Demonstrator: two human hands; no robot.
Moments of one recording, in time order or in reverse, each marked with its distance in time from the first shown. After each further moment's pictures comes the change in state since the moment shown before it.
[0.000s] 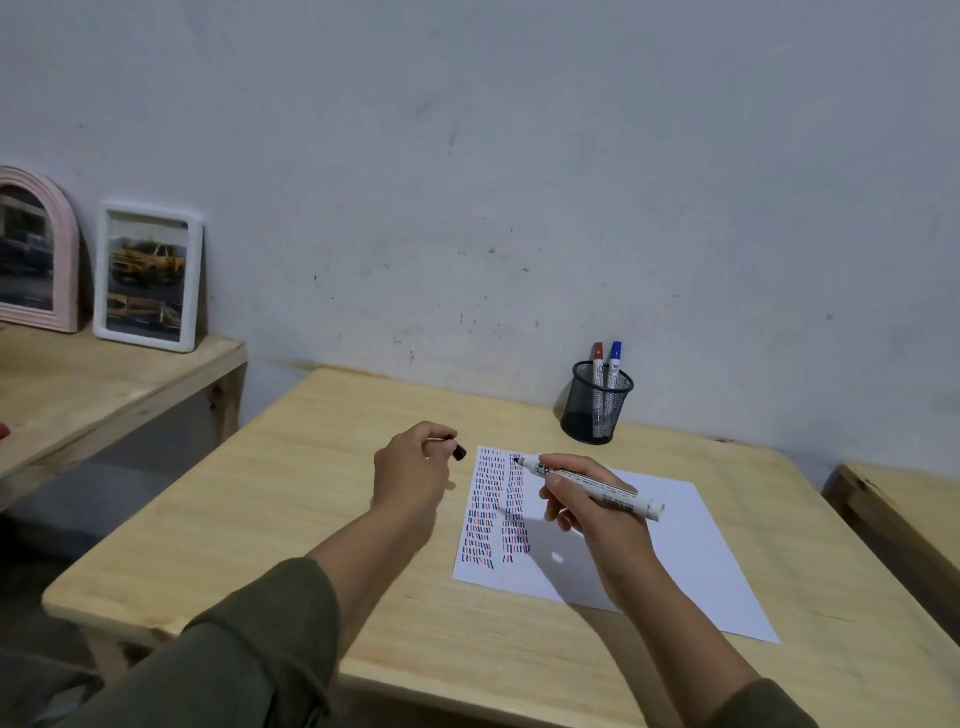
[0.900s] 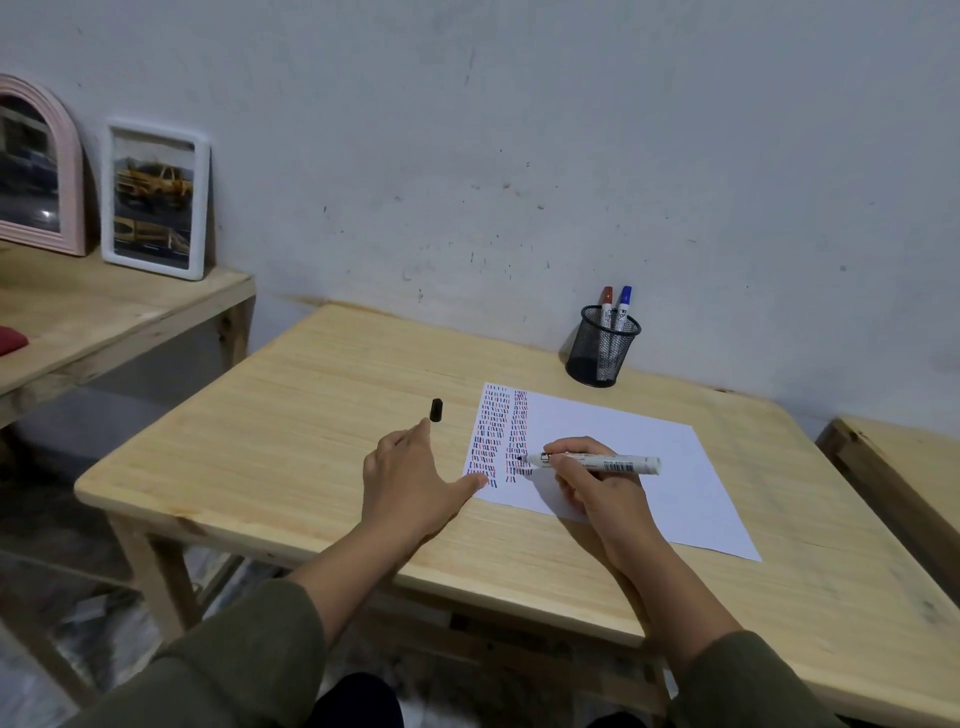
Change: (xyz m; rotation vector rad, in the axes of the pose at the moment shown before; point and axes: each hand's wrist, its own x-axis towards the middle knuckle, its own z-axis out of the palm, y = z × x) left_hand -0.058 -0.055 -0.004 0.620 -0.098 0.085; right_hand -0.027 0.033 -0.010 -0.160 0.010 0.150
